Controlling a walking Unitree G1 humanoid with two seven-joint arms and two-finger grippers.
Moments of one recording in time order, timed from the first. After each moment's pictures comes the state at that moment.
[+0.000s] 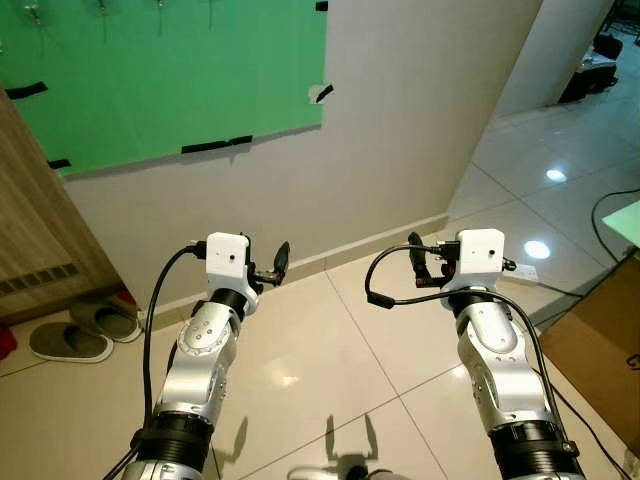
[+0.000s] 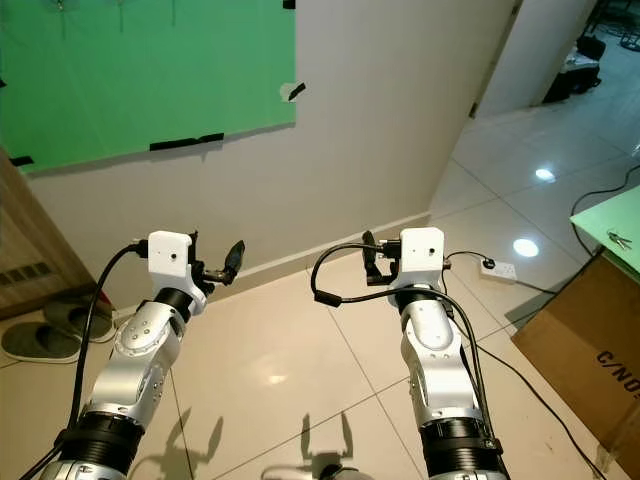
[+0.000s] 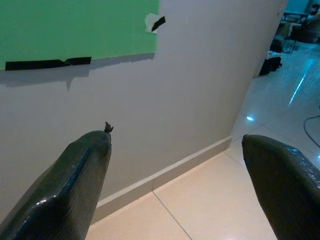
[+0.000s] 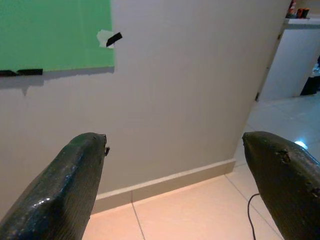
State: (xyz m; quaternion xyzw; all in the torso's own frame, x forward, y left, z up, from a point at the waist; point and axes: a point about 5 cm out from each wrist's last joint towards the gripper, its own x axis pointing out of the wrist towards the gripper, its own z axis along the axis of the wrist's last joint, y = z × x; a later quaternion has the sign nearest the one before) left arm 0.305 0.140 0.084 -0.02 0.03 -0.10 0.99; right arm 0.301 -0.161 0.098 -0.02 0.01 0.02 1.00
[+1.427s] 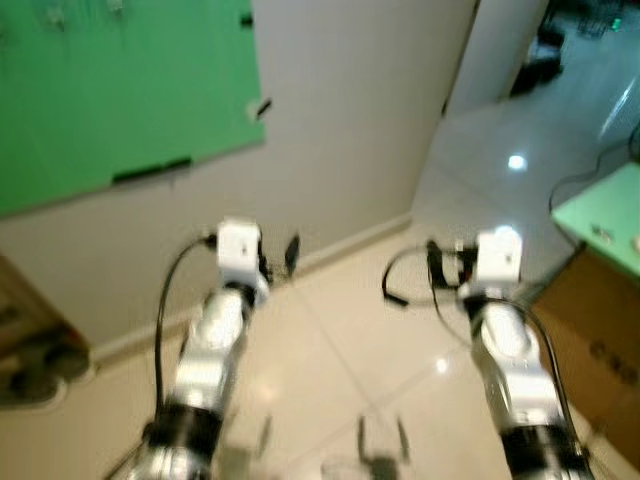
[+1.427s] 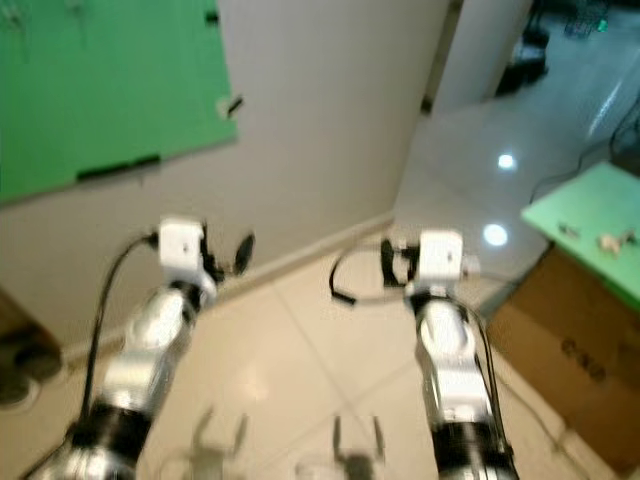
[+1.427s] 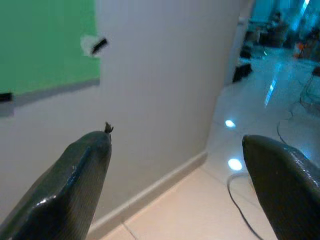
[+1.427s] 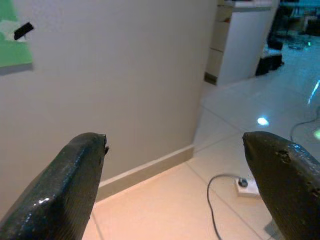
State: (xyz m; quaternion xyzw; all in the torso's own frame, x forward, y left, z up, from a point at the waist) left arm 0.314 0.132 0.098 -0.02 0.00 -0.10 0.99; right arm 0.303 -0.175 0.092 -0.01 0.03 0.00 1.00
